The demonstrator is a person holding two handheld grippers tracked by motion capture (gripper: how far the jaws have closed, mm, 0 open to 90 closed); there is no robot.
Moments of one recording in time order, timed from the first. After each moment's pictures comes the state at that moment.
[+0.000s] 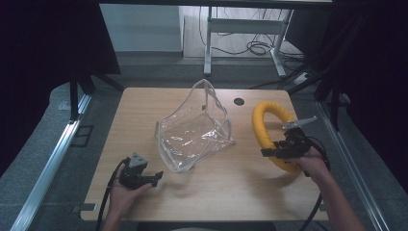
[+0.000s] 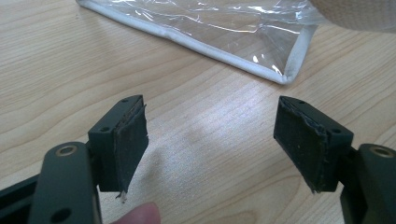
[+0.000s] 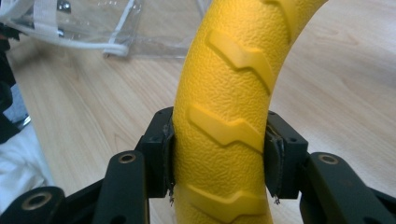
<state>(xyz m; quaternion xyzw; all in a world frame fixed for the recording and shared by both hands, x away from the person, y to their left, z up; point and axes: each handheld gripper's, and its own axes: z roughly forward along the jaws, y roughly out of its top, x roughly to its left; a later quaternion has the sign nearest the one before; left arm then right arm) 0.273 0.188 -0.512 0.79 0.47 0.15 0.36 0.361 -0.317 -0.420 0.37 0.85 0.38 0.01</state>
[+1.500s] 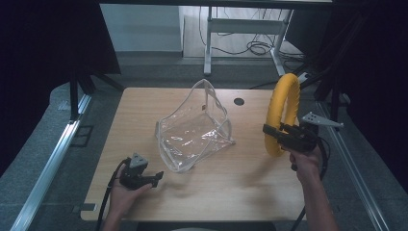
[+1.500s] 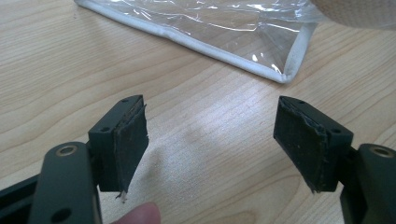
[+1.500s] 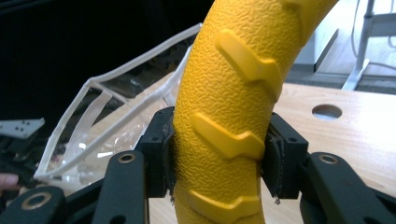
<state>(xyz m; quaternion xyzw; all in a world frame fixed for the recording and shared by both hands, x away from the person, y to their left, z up) 0.273 0.187 -0.513 0.80 0.47 0.15 0.35 0.335 -0.307 -0.382 0.40 0.69 0.58 0.14</state>
